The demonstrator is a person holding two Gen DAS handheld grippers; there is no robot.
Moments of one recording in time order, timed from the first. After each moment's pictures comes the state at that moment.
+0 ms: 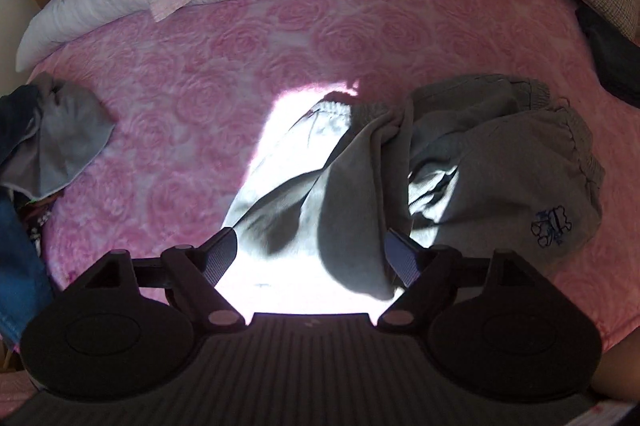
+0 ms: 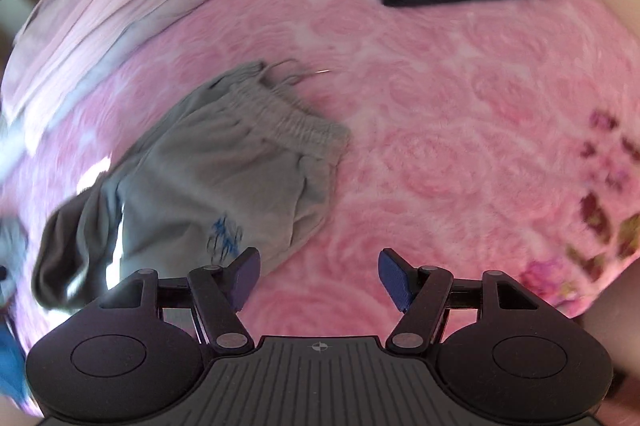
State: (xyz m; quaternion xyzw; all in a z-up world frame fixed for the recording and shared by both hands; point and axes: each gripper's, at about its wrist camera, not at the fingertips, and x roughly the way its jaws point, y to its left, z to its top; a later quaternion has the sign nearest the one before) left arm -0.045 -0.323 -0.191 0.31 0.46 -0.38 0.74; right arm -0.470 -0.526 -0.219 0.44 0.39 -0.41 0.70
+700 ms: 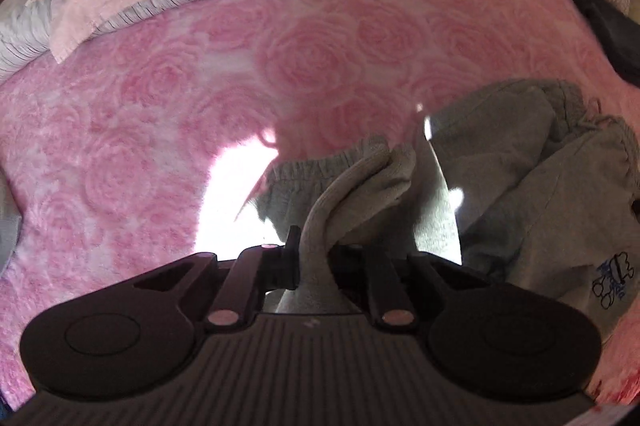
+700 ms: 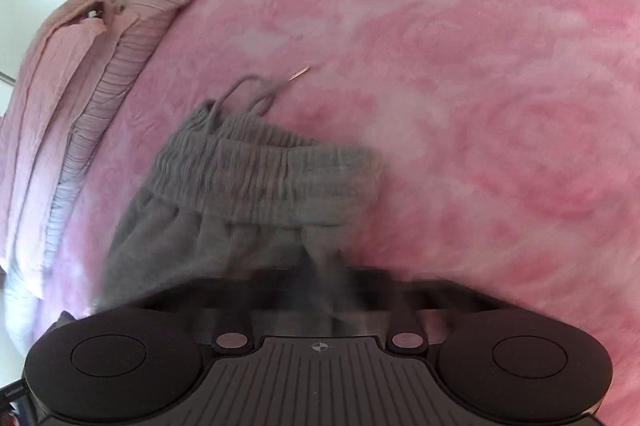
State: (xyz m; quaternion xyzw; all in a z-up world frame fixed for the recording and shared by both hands) left arm 0.034 -0.412 -0.298 0.32 0.42 -0.45 0.72; right arm -0.420 -0.597 -0.357 0.57 0.24 -0.45 0.65
